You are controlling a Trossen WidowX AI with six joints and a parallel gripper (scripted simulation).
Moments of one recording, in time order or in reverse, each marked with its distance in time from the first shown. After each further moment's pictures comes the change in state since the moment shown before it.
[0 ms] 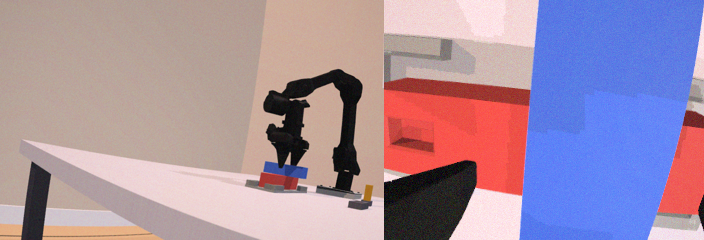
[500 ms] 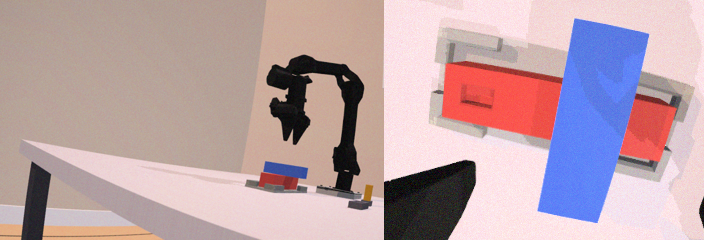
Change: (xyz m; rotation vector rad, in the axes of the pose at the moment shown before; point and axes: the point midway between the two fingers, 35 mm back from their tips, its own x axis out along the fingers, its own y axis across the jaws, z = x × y) arm -0.080 0.003 0.000 -0.076 -0.004 0.007
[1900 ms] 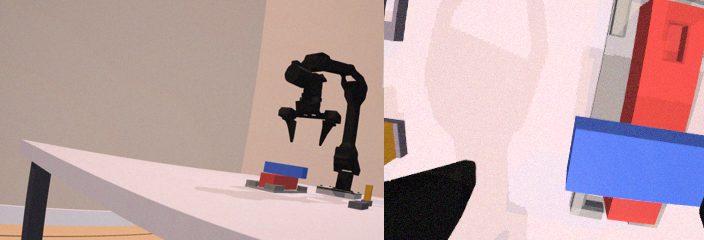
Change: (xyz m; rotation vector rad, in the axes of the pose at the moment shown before) arm 0.000 0.023 -0.058 -1.520 -0.008 0.000
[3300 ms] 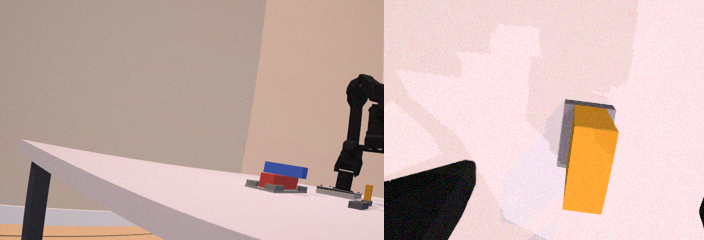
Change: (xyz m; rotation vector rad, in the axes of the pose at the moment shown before) arm 0.071 0.203 -0.056 -0.025 0.003 0.023
